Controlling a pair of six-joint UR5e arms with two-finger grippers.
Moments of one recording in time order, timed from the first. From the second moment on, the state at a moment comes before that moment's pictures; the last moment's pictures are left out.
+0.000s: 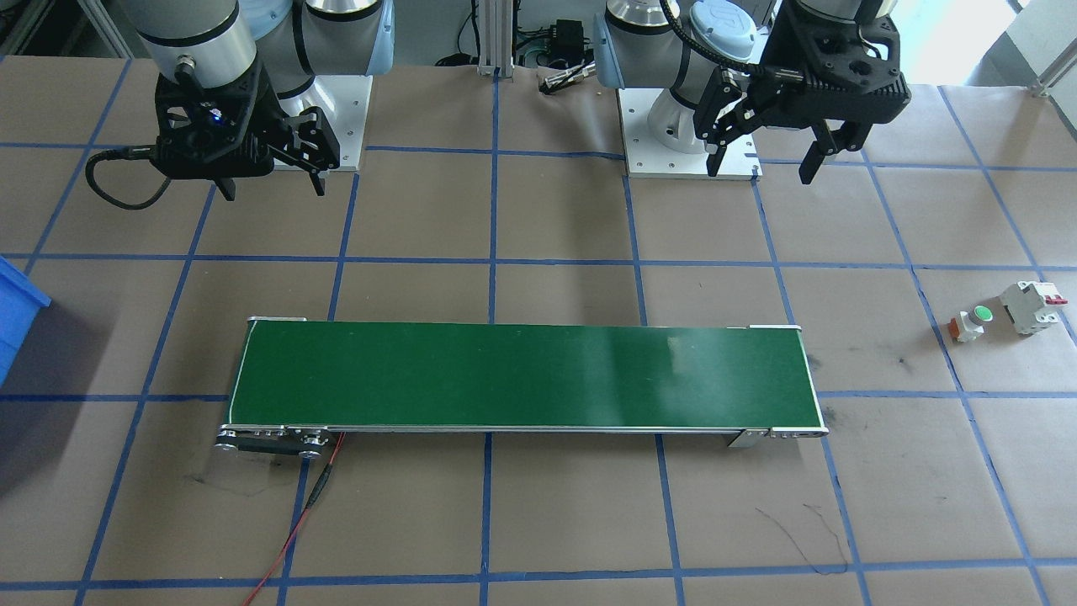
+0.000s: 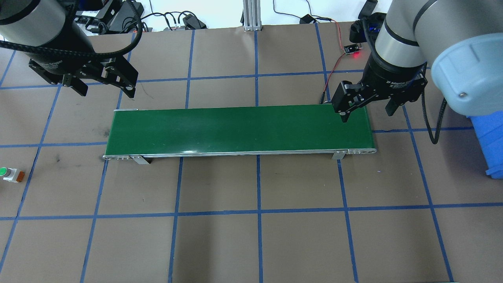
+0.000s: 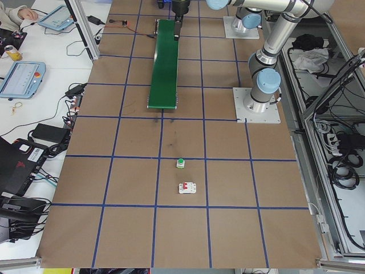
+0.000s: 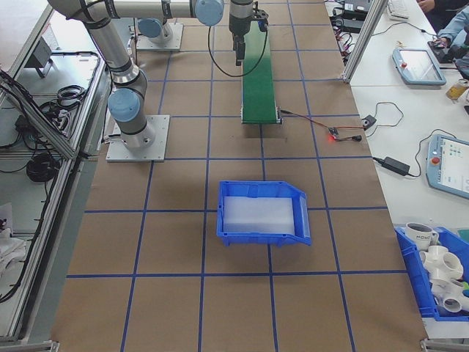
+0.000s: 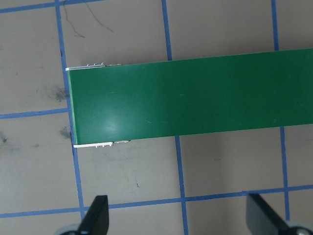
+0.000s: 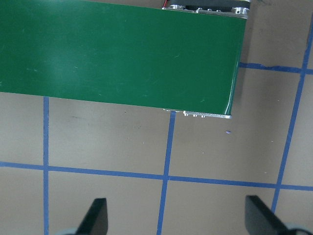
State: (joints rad) left arm -1.53 -1.45 -1.57 -1.59 1.58 0.13; right arm 1.61 -1.64 1.68 -1.55 -1.59 -0.06
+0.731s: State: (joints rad) left arm -1.15 -1.51 -1.61 -1.55 1.59 0.55; right arm 1.61 -1.64 1.68 -1.55 -1.59 -0.06
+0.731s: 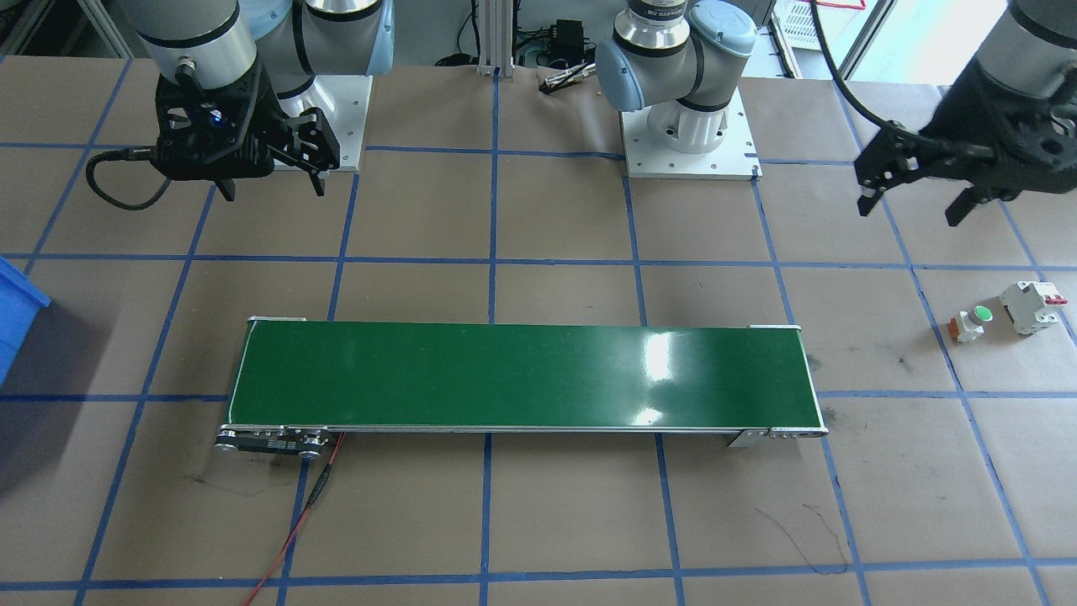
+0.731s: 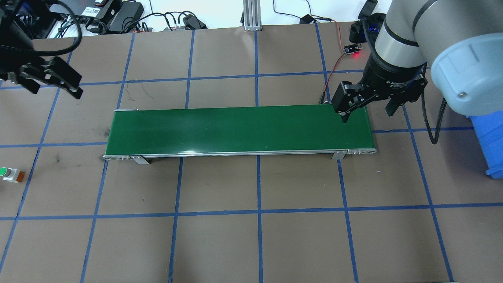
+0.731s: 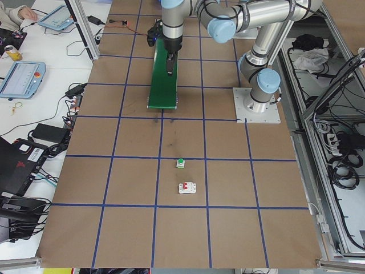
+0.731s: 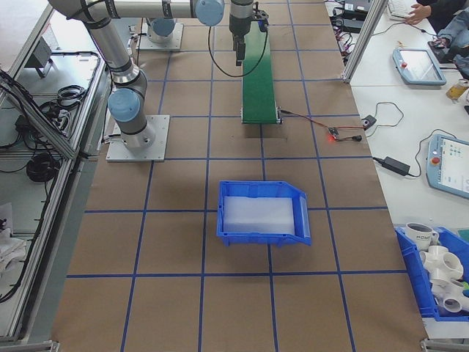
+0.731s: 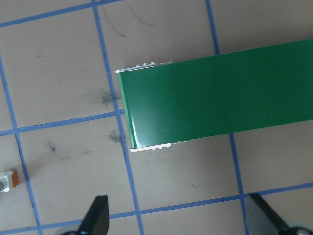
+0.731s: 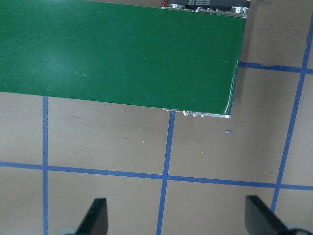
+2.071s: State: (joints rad) left arm -0.73 -1.97 -1.63 -1.17 1.70 0.83; right arm 1.61 -1.64 1.68 -1.55 -1.59 -0.06
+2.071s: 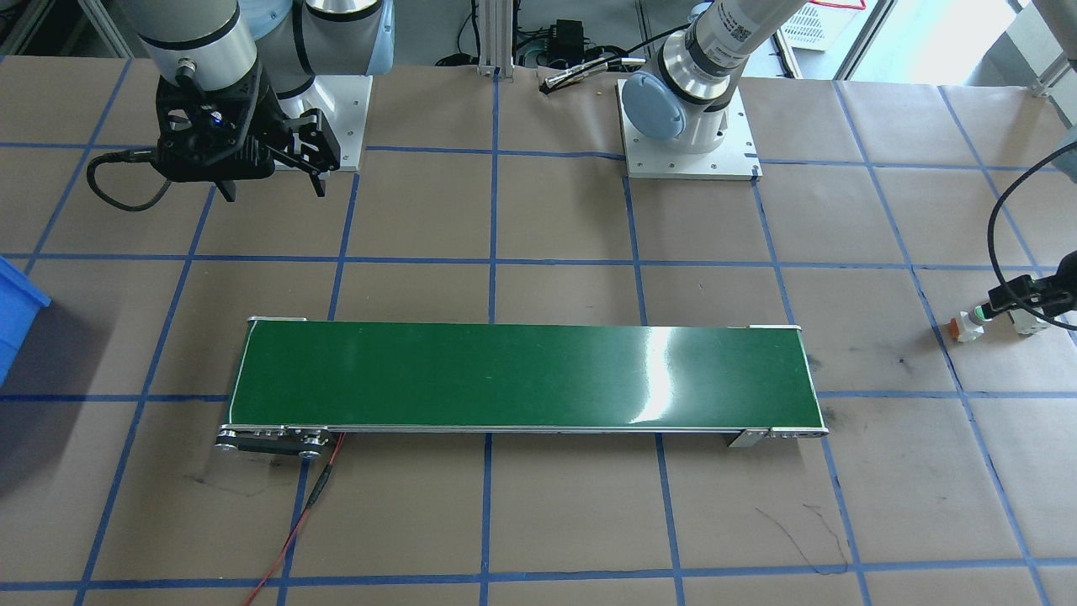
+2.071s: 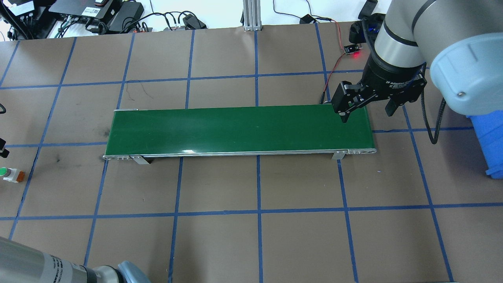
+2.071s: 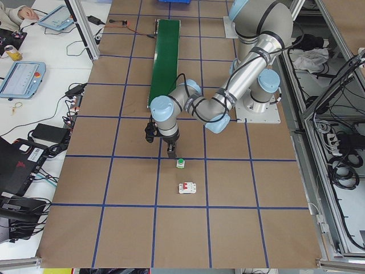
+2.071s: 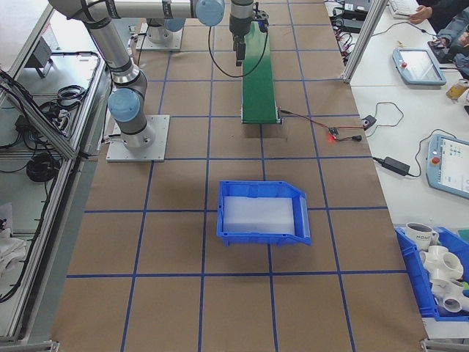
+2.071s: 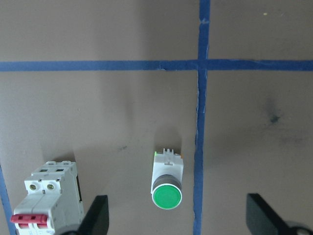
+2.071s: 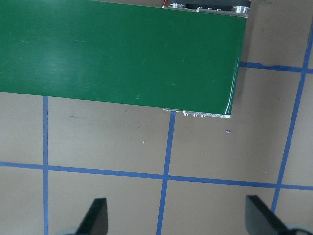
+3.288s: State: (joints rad) left arm -0.71 -2.04 -1.75 -1.09 1.79 0.85; right arm 1.61 -1.64 1.68 -1.55 -1.59 -0.08
